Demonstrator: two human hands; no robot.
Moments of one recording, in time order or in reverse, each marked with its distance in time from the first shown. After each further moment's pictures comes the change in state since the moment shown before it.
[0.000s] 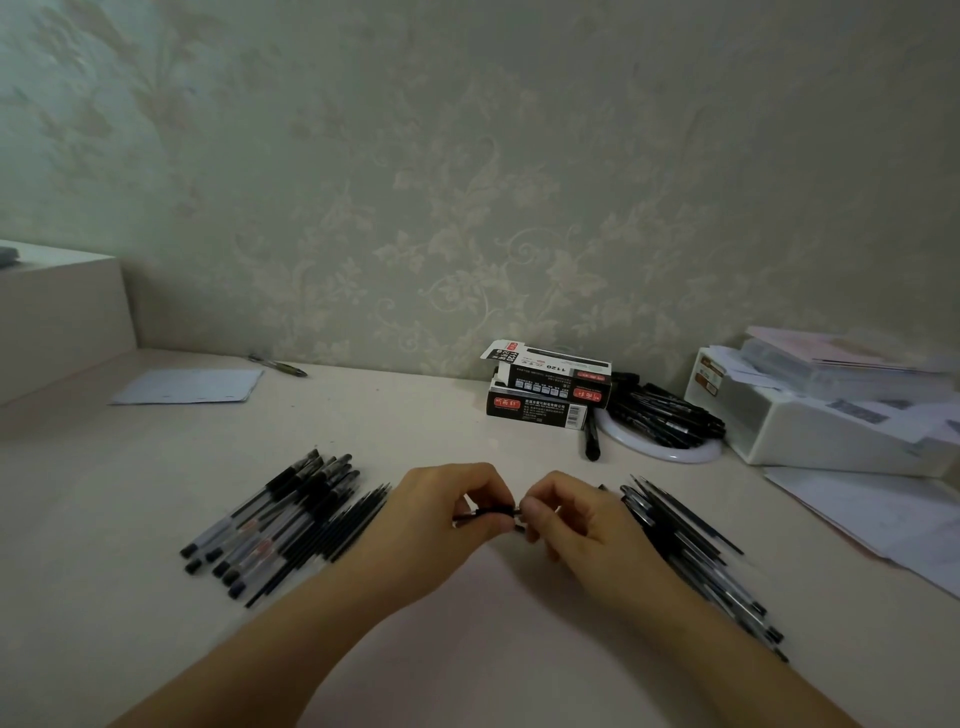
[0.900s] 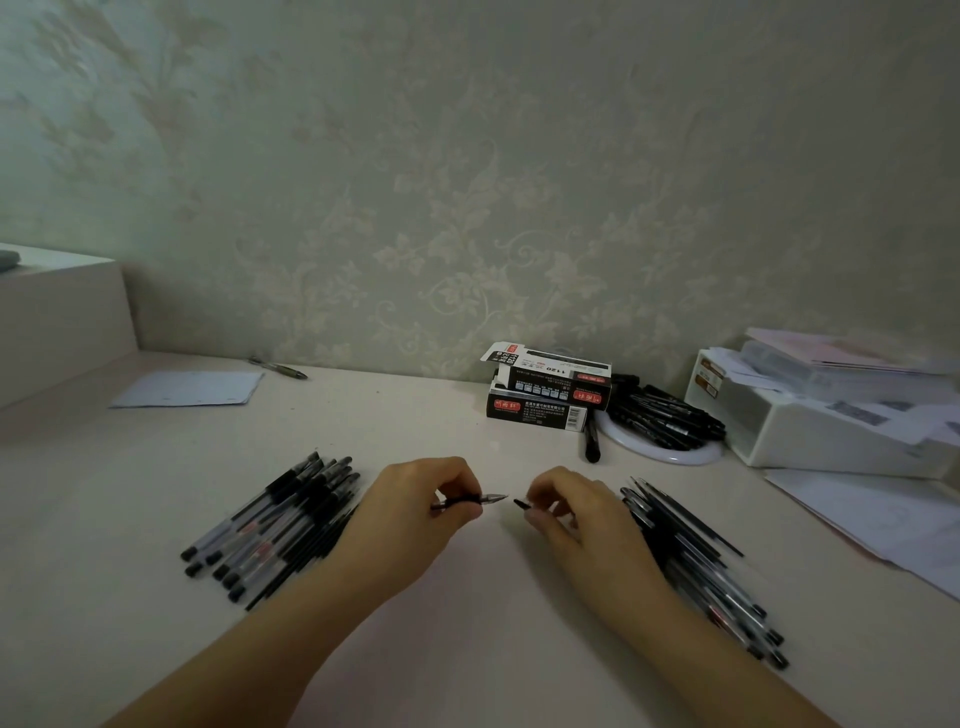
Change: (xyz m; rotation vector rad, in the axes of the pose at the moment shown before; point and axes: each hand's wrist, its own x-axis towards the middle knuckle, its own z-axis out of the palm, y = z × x) left_hand 0.002 -0.013 -0.007 0.128 0.070 -0.136; right_hand 0.003 0.008 0.006 -0.429 0.161 -0.058
